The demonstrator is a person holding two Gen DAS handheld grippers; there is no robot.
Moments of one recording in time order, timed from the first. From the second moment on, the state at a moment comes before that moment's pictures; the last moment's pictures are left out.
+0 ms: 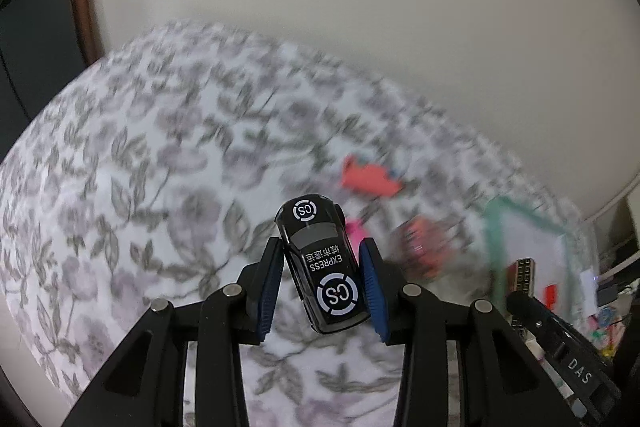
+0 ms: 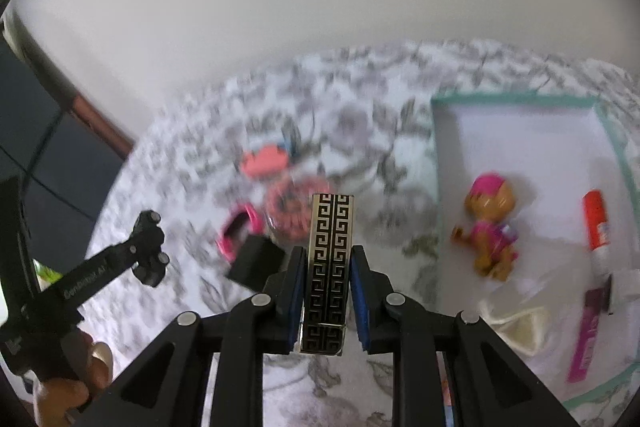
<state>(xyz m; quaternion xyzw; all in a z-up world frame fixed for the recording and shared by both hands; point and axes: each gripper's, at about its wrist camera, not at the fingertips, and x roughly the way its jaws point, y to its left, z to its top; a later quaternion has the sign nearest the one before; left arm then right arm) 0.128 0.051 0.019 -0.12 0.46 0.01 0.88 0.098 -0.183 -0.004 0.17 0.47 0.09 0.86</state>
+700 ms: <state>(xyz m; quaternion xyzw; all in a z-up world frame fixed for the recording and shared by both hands) 0.124 -0.104 0.093 -0.08 0.41 -0.13 0.90 0.052 -0.308 0.086 0.20 0.36 -0.05 0.91</state>
